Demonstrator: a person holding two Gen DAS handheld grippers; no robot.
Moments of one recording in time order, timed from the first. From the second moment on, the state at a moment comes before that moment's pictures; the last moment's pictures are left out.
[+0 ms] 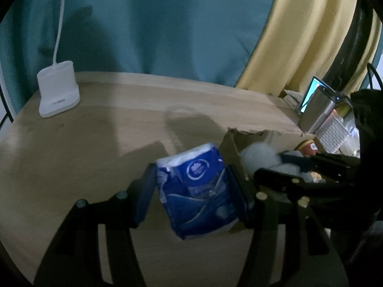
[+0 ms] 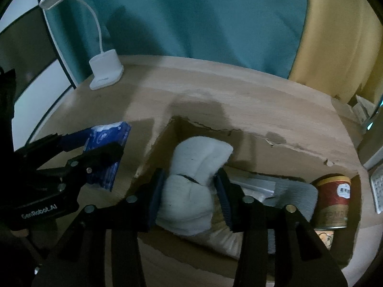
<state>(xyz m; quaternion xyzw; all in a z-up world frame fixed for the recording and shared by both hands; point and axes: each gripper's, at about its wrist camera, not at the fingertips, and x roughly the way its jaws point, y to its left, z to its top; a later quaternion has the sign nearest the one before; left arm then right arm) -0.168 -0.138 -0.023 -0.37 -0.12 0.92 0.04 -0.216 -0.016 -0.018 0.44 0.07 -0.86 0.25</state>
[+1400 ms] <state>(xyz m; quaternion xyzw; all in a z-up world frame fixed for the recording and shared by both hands) -0.177 -0.039 0.005 -0.38 -0.05 0.92 0.06 -0.209 0.088 0.000 0.42 0.00 -0.88 0.22</state>
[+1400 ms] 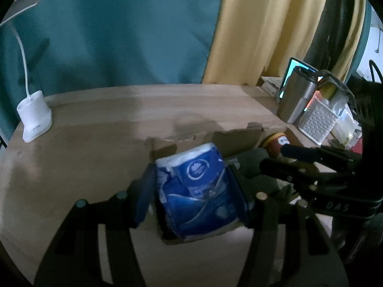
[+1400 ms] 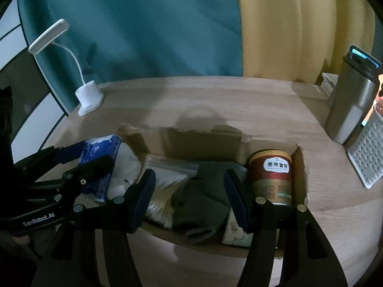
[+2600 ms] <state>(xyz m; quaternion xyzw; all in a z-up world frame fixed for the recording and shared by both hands) -0.231 -0.014 -0.019 -0.42 -0.05 0.91 0.06 -0.233 0.112 -0.013 0.42 -0.02 -0.88 0.22</state>
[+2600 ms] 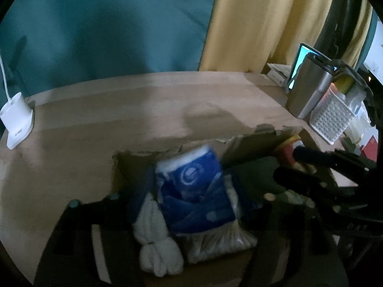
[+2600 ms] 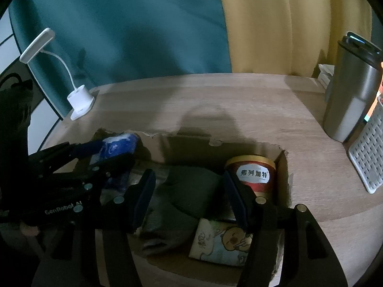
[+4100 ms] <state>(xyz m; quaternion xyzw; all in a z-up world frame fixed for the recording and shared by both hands) -0.140 -0.028 0.016 -0.37 -0.06 0.92 0.05 -0.157 0.103 0.019 0.39 0.00 -0.90 0.21</state>
